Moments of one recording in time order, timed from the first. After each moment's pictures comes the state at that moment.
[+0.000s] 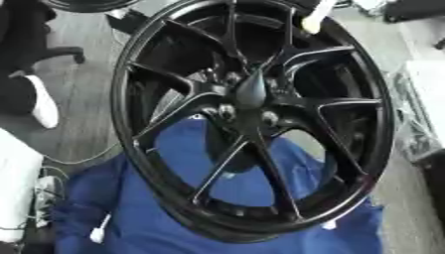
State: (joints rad) left arm -0.04 0.46 0.20 -1.84 0.44 -0.03 0.37; right arm -0.61 -0.86 0.03 -1.90 -0.22 0.42 0.12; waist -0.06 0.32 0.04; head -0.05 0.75
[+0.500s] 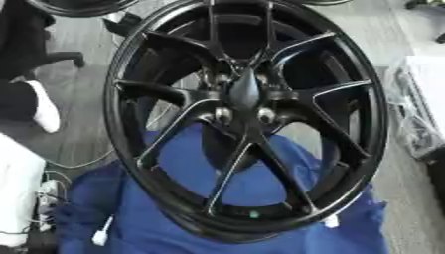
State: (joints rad) left arm -0.04 0.44 0.21 -1.84 0.44 -0.04 0.38; right arm -0.13 -0.90 -0.26 -1.98 -0.34 0.34 -0.24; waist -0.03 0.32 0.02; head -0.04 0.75
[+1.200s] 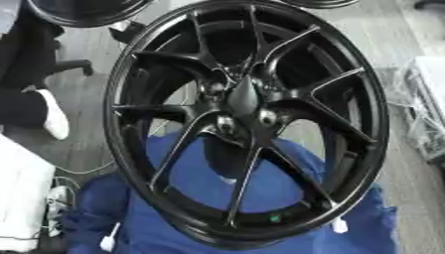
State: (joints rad) left arm -0.05 0.43 0.21 -1.85 0.44 -0.04 0.39; right arm 0.12 -0.64 -0.38 -1.97 0.05 0.32 -0.25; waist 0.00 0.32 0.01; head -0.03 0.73
